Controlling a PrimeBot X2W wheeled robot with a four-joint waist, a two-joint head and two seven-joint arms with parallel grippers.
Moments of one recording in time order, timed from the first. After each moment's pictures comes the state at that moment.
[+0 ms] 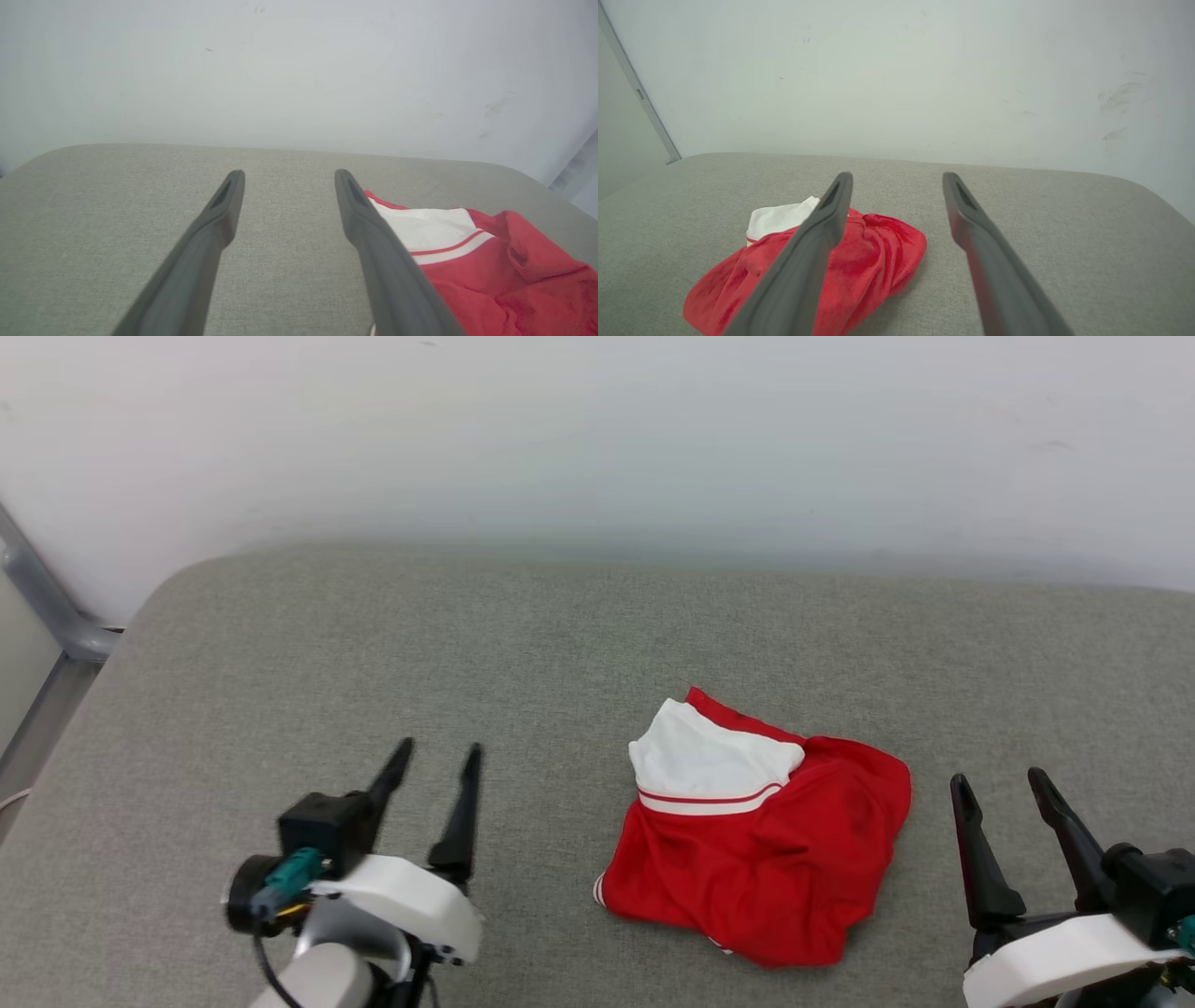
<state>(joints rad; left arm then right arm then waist) -0.26 0.37 -0.58 0.17 -0.66 0.22 -0.26 0.08 -0.05 -0.07 -0.14 0.13 0.13 -0.01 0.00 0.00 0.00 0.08</state>
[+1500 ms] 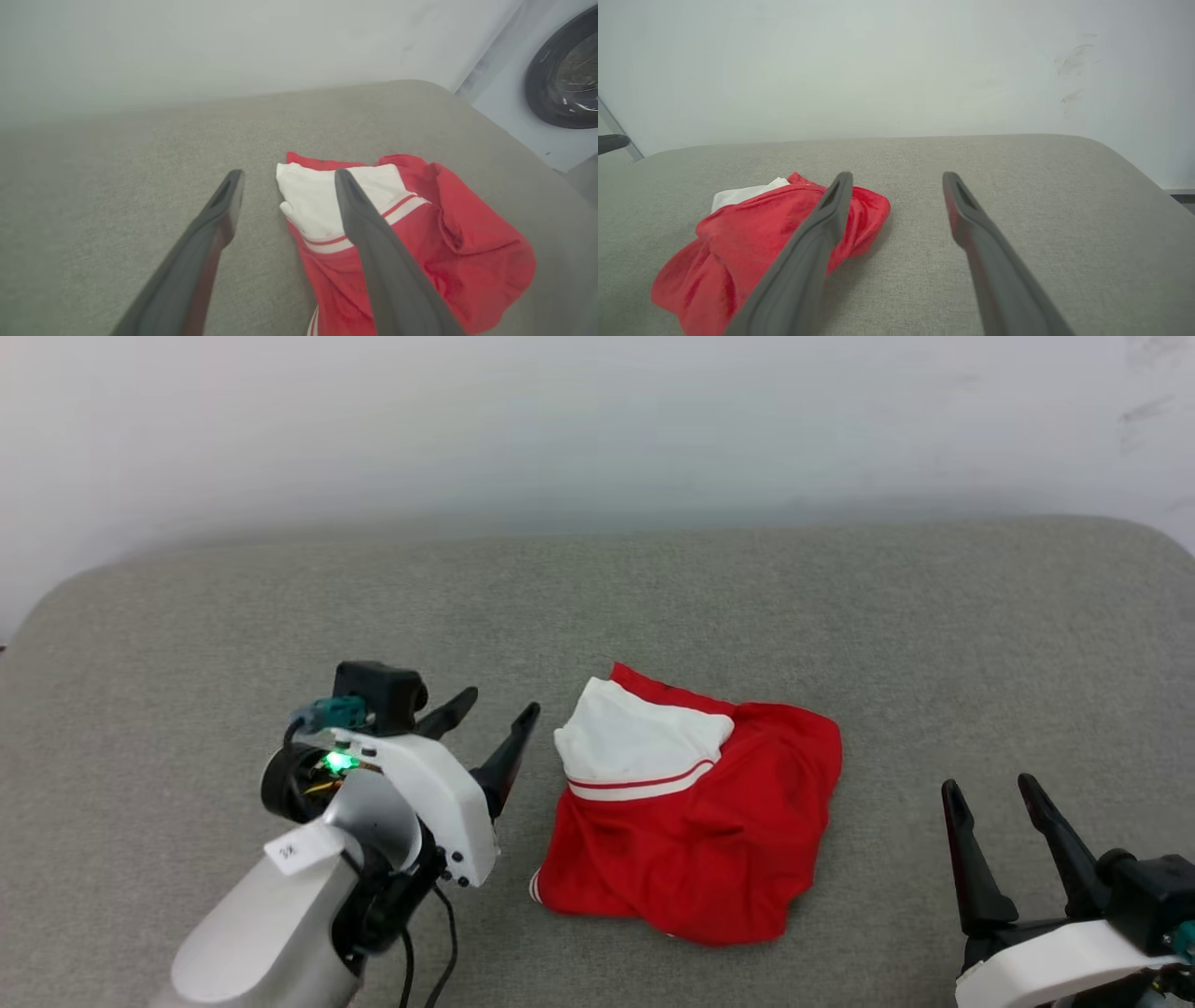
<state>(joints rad) -0.46 0.42 -0.62 0.19 -0.76 0.05 0.11 0.10 -0.05 -0.05 -0.15 0.16 0.13 0.00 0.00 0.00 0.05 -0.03</state>
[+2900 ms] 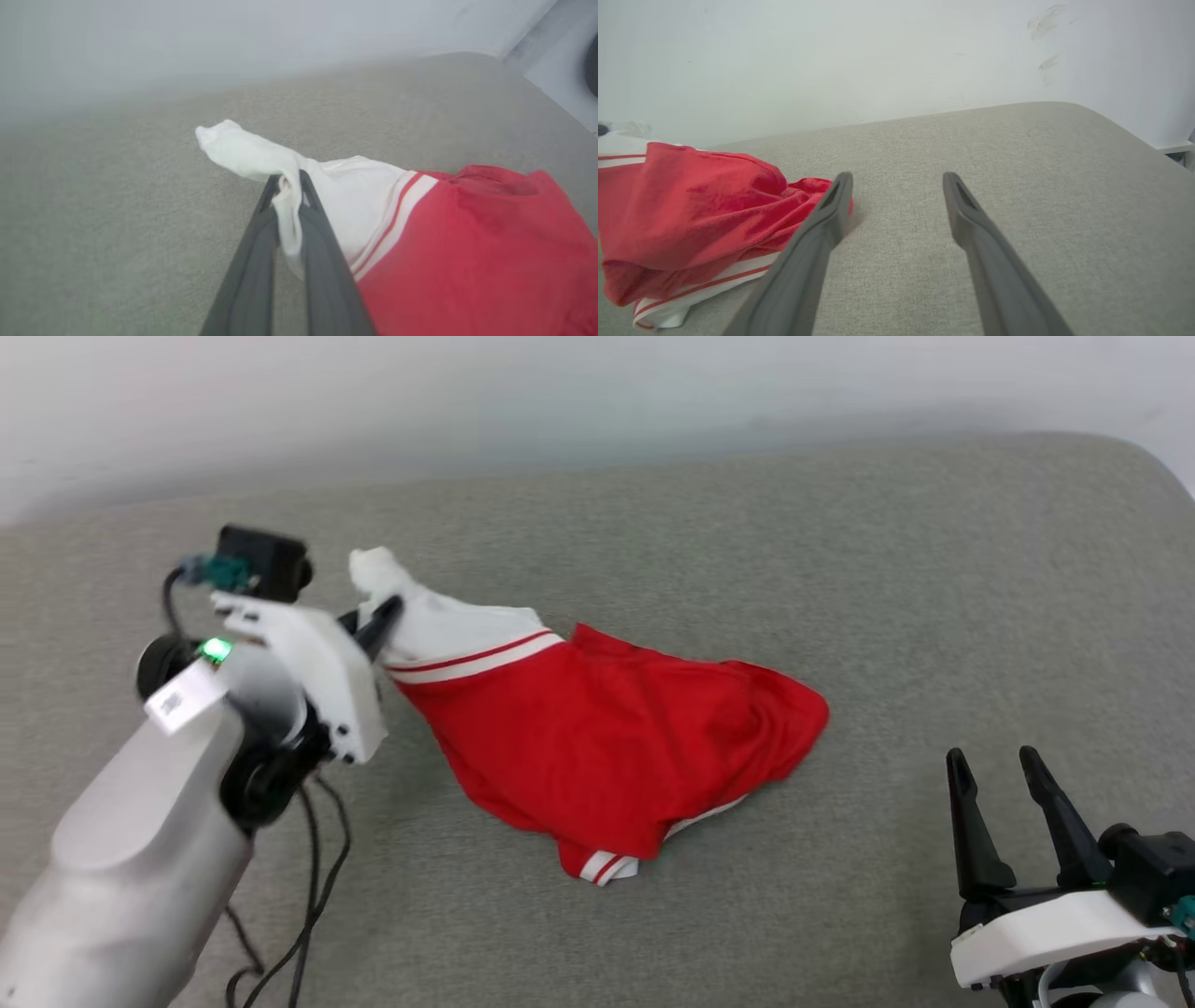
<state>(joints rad) -0.76 0.51 -0.66 0.50 -0.88 -0.06 0.19 0.00 -0.05 -0.06 0.01 0.21 0.13 -0.12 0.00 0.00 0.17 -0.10</state>
